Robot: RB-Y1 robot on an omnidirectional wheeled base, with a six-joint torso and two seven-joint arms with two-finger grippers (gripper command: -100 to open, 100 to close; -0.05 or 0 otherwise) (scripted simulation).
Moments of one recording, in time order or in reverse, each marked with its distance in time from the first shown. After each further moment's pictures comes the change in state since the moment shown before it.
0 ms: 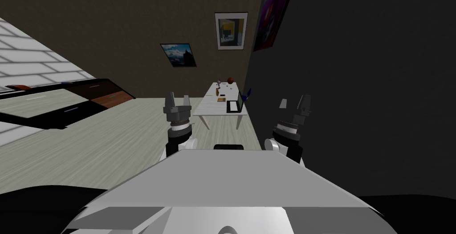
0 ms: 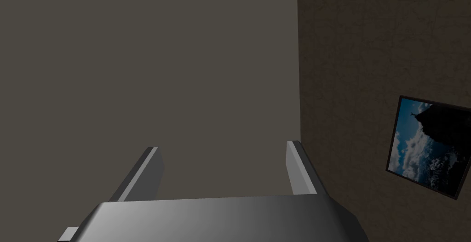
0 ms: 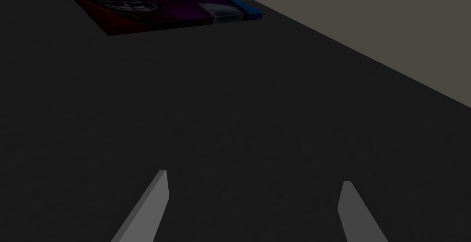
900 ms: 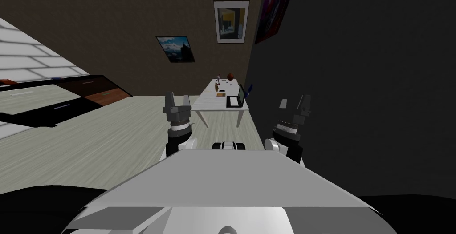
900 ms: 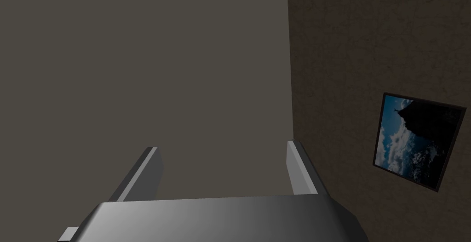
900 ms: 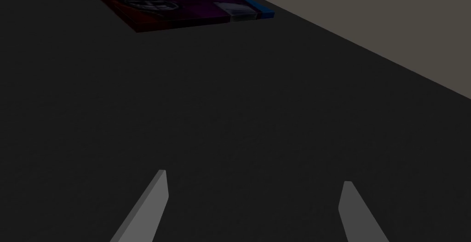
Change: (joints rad) left arm 0.000 0.000 0.000 0.000 0.000 0.000 0.000; right arm 0.000 0.000 0.000 0.000 0.000 0.000 0.000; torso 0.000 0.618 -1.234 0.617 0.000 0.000
